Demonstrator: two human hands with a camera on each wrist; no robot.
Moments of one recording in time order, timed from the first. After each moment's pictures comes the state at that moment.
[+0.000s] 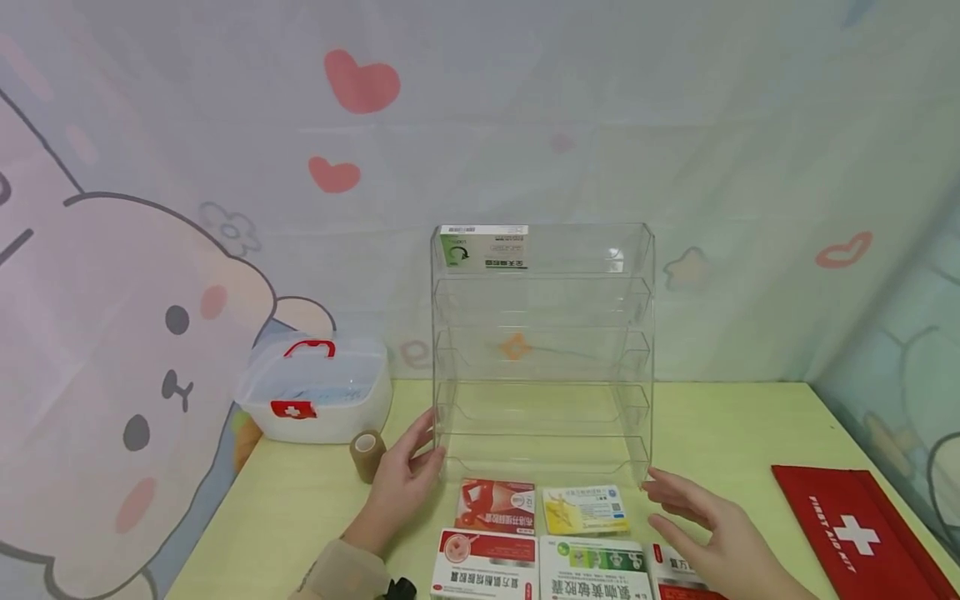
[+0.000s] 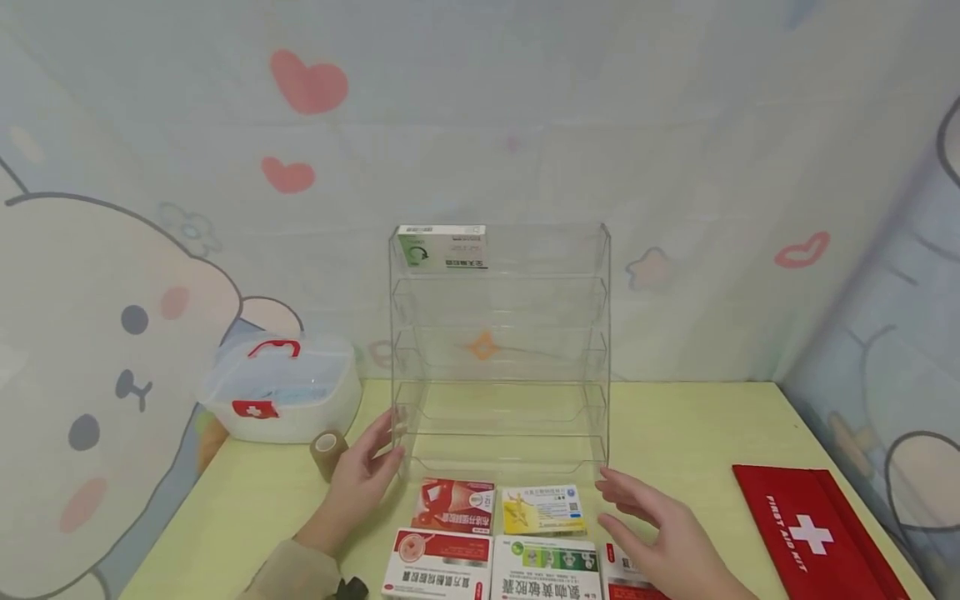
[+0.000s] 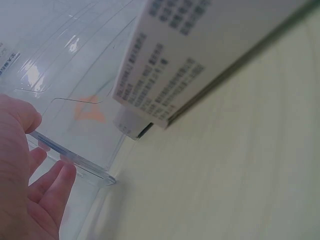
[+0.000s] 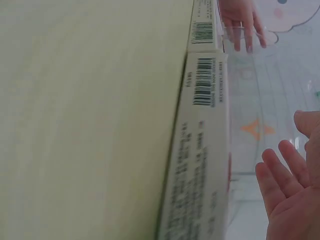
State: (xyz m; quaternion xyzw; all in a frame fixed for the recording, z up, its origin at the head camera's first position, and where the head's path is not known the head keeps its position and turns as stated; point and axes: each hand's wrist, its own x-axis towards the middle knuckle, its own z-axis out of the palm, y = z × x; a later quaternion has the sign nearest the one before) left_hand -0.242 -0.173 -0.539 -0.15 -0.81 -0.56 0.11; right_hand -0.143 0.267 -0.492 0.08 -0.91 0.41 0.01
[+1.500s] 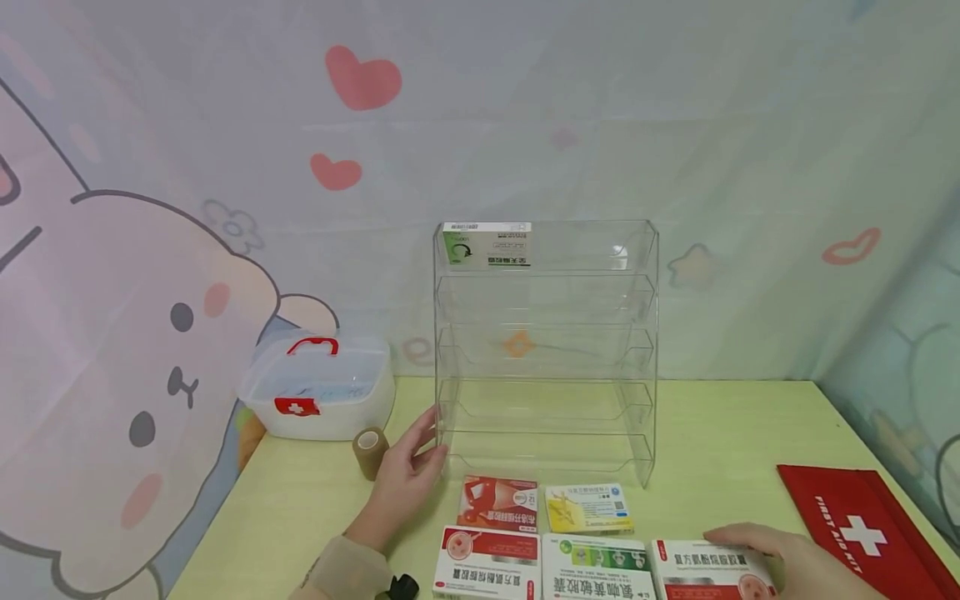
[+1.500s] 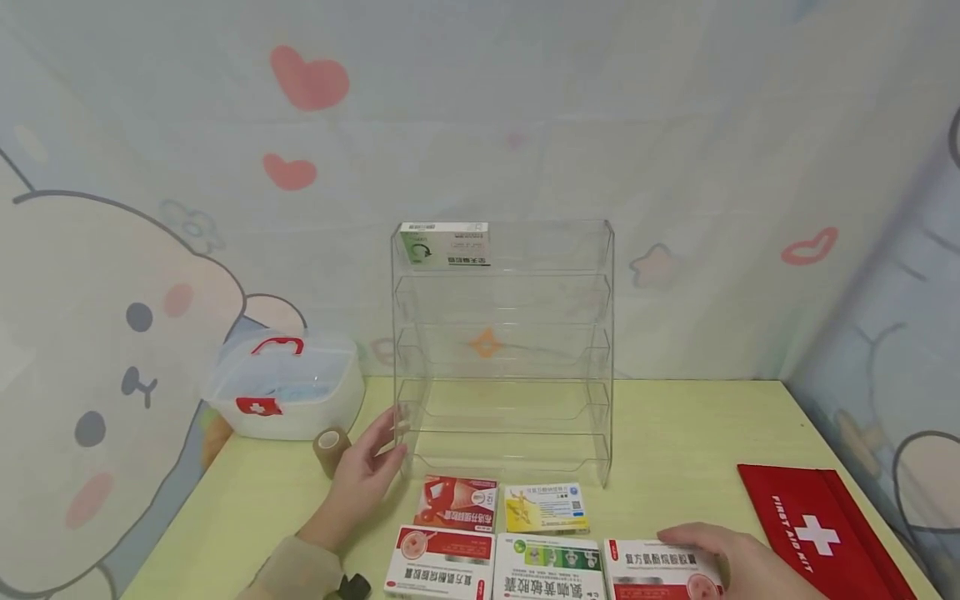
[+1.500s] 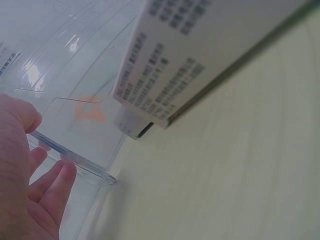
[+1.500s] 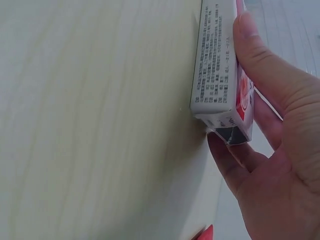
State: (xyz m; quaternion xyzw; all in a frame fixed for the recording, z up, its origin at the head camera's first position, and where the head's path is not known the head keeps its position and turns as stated) left_hand -0.242 -0.173 -0.539 -0.14 -0.81 -0.56 0.11; right_hand -0.135 0.364 -0.512 0.05 -0.88 0.40 -0.24
